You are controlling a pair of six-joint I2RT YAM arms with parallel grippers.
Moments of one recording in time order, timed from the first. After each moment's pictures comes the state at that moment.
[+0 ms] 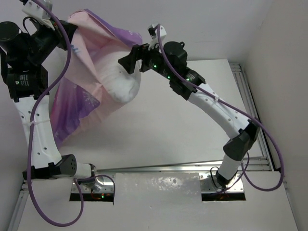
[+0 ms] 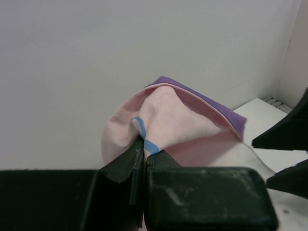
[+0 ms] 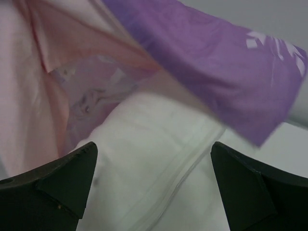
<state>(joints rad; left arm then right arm) 0.20 1.38 2.06 -0.48 0.62 0.03 0.75 1.71 1.85 -0.10 -0.09 0.29</state>
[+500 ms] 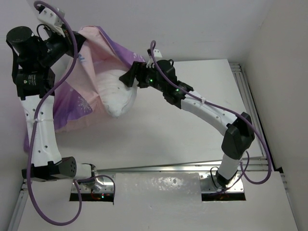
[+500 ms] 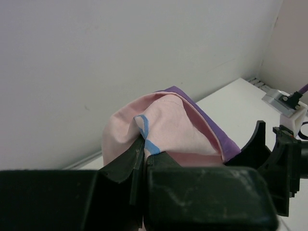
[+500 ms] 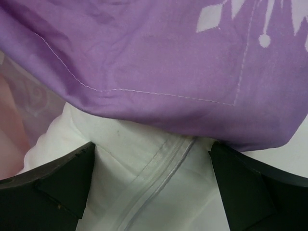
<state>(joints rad) 0.18 1.35 1.93 -0.49 0.64 0.03 0.75 1.77 1.57 0.07 -0.09 0.62</state>
